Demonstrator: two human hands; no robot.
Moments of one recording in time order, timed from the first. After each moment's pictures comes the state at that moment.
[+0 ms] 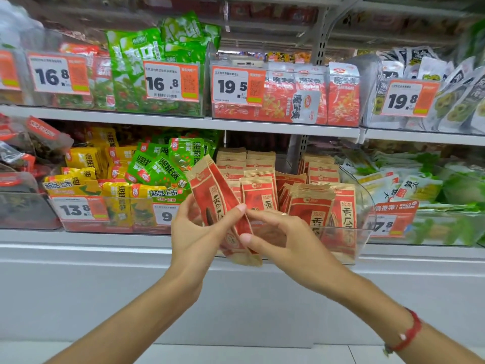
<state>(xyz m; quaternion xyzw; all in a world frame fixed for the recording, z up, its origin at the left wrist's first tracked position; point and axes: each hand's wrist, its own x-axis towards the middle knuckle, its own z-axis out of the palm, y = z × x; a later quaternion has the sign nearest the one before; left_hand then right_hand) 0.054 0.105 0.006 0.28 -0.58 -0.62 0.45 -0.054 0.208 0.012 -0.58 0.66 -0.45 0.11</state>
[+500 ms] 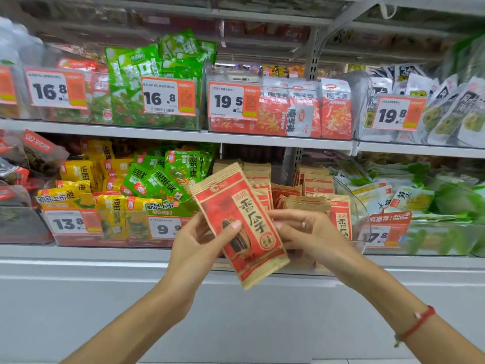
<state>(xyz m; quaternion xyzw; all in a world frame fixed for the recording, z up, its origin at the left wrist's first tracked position) 0.059 0.096 0.002 0.23 -0.63 -0.65 0.37 -0.092 0.216 0.030 -0.45 0.67 -0.54 0.24</state>
